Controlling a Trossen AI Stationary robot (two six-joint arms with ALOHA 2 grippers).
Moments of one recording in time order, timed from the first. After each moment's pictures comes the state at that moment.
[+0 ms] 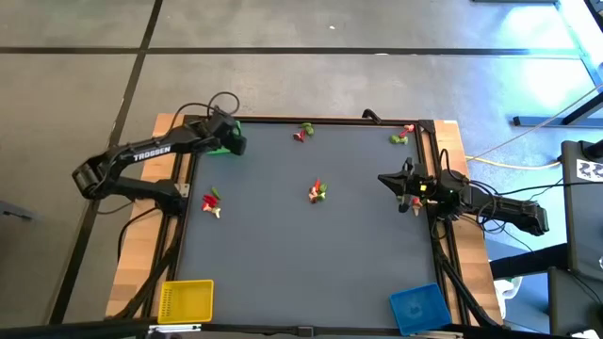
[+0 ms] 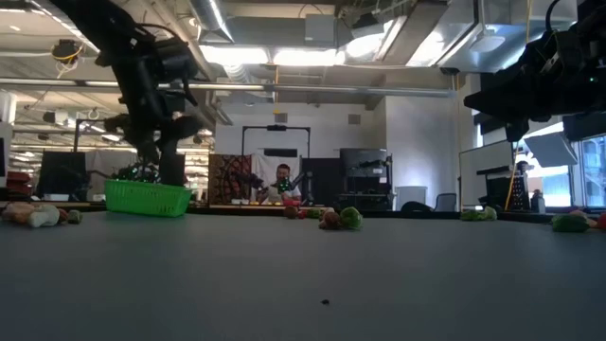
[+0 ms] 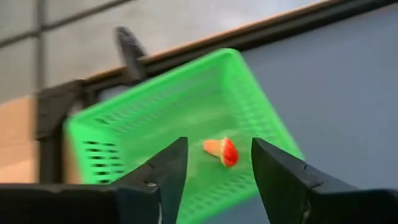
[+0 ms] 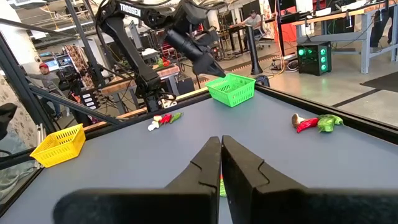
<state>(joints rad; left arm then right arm) 0.72 1.18 0.71 -0.54 -0.43 -0.42 -0.20 0.02 0.01 0.01 0.04 0.26</state>
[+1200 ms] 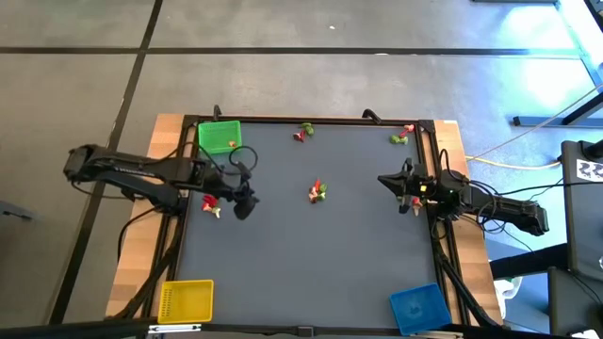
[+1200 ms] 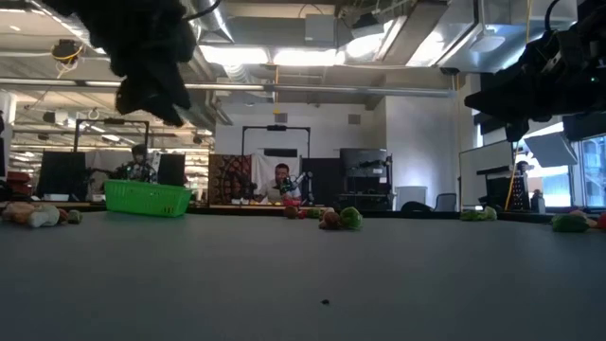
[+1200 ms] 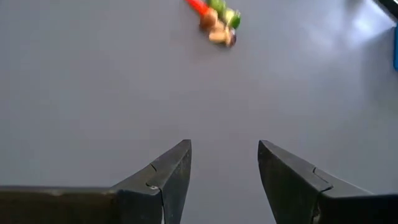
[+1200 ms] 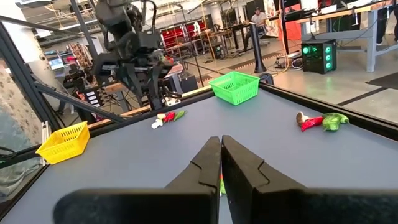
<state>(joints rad) -0.04 1.05 0.72 -0.55 -0.11 -0.73 -0.20 0.02 0.01 0.01 0.02 0.26</state>
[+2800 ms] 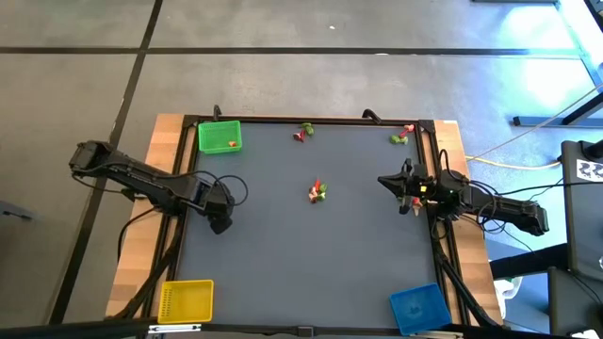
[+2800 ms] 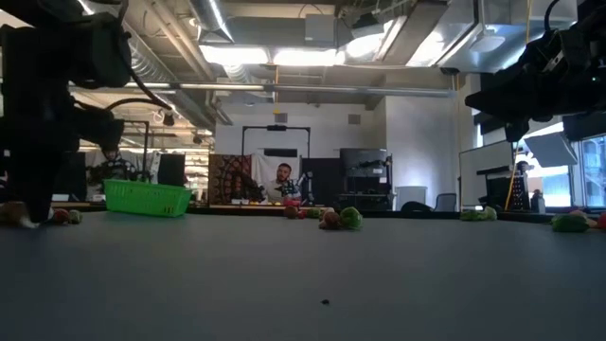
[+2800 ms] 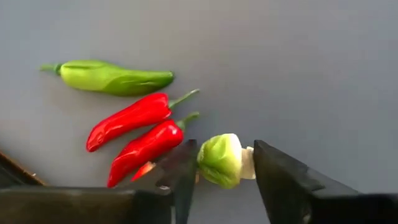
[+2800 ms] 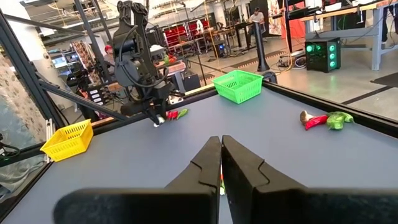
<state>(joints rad) -0.16 1.12 0.47 -0.87 -0.12 -0.91 -0.20 0.02 0.01 0.00 0.01 0.26</state>
